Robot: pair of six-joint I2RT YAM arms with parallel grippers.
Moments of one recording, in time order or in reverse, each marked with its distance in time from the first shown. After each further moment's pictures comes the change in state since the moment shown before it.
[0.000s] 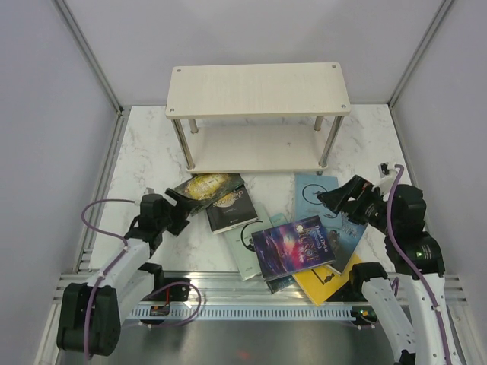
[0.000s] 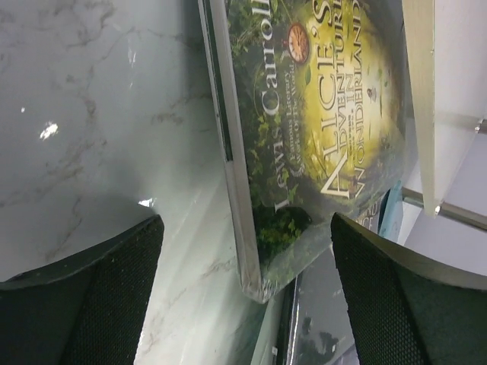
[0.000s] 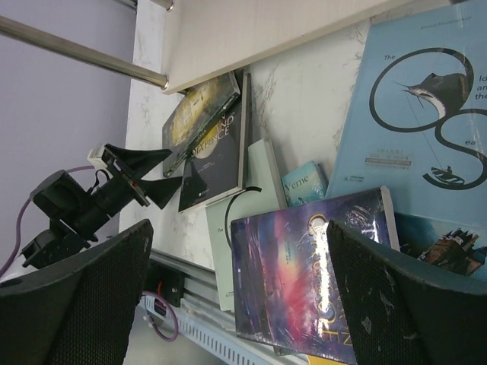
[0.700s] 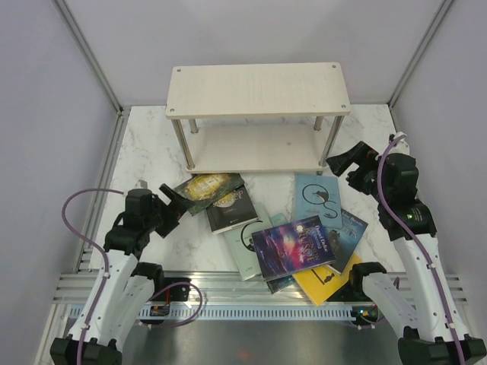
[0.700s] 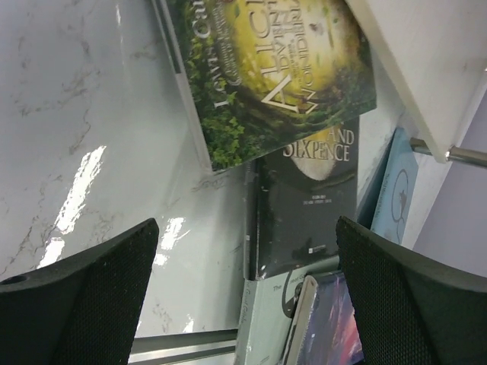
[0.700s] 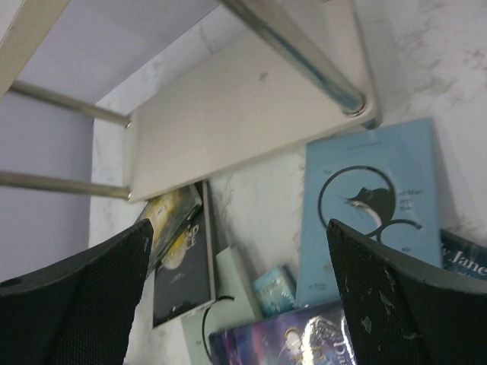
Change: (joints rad) left arm -0.010 -0.274 0.324 -0.611 -0.016 0.170; right arm 0.000 0.261 0.079 0.242 0.321 0.008
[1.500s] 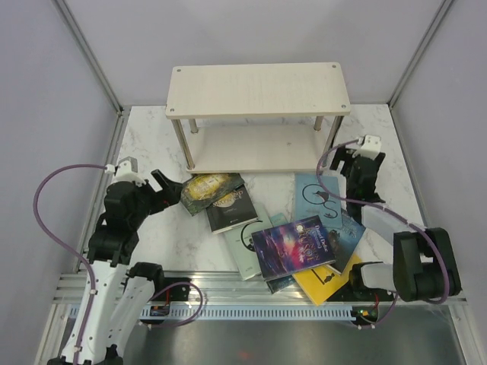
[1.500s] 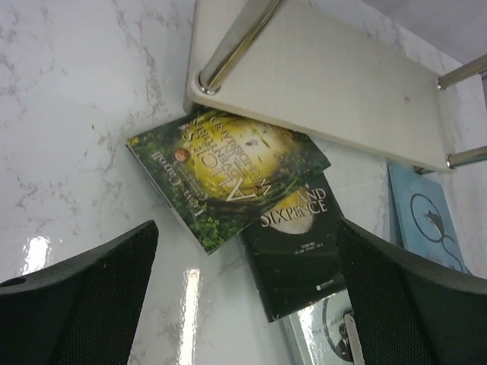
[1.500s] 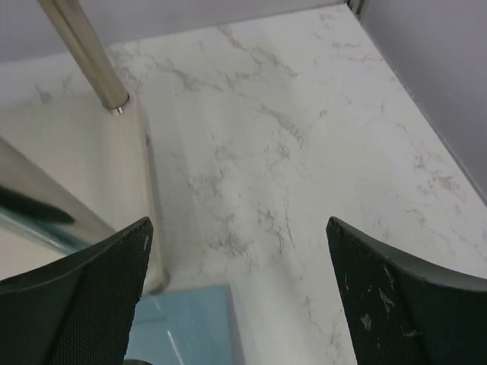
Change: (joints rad) left arm -0.001 -0.079 0.181 0.079 -0.114 0.425; right arm 0.011 0.546 -0.510 1.217 0.410 -0.625
